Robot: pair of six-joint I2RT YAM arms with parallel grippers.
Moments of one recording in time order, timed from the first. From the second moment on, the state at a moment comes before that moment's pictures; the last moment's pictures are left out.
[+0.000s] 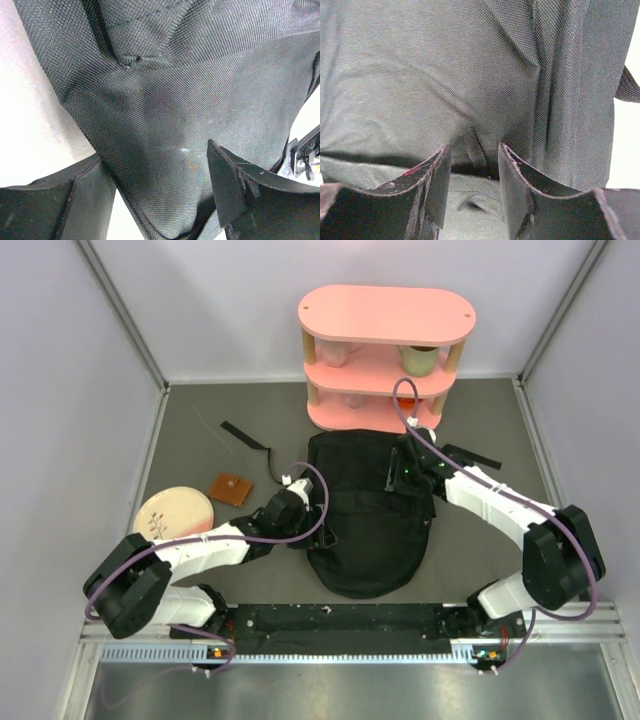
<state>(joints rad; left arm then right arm) -0.79 1.29 0.52 0.02 0.12 -0.76 0.52 1.43 0.98 -0.45 0.12 0.61</state>
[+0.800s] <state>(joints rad) -0.79 1.29 0.51 0.04 0.12 -0.76 0.59 1.49 1.03 -0.49 0.21 0.60</state>
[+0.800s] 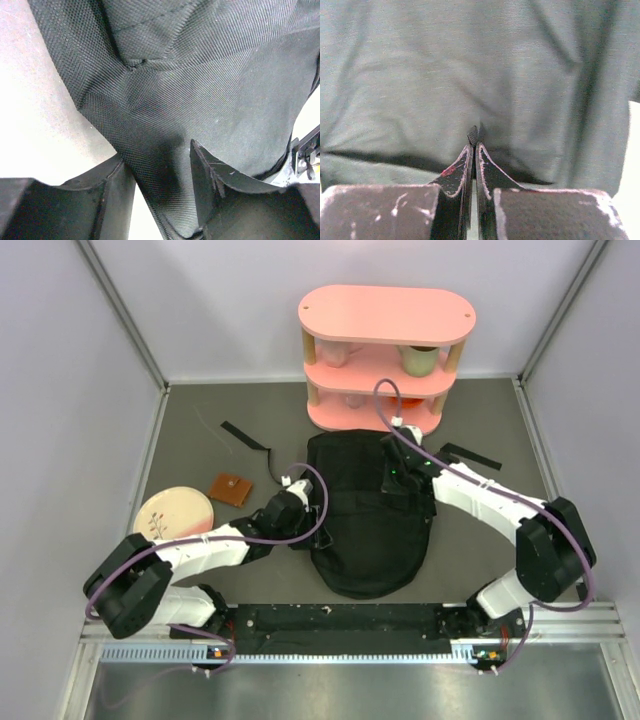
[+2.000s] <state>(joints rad) -0.79 0.93 0.46 -0.06 -0.10 -0.79 0.82 1.68 1.24 -0.35 0.10 0.78</state>
